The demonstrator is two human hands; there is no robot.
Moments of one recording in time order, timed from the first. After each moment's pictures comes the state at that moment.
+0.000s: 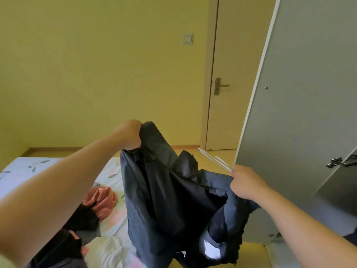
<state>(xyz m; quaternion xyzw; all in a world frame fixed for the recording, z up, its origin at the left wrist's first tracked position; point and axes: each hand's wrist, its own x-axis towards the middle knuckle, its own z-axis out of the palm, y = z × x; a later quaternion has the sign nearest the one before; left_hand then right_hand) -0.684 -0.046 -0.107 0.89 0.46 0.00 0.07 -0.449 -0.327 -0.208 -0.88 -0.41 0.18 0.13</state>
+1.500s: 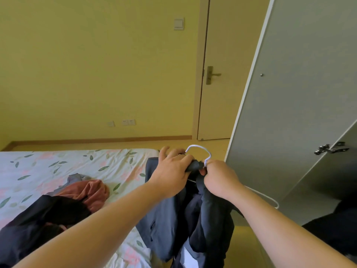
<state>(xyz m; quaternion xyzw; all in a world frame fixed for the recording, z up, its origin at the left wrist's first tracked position) -0.645 -0.186 -0.221 0.97 0.16 0.17 0.11 -0.508 -0.302 -0.212 -0.87 -0.43 0.16 0.18</state>
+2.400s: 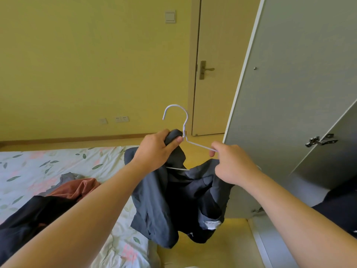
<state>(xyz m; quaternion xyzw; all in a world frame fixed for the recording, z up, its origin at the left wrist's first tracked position) -0.639 -0.137 -0.200 0.89 0.29 0.26 0.25 -0.477 -0.336 -0.178 -0.84 -0.49 0.08 0.19</state>
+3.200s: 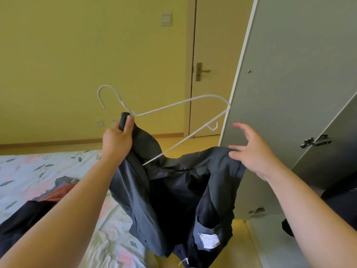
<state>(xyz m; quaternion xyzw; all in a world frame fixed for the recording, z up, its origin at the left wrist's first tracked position) -0.671 -0.077 -0.187 0.73 0.47 0.37 0.33 -0.424 -0.359 -0.170 -0.77 -0.32 0.24 0.51</state>
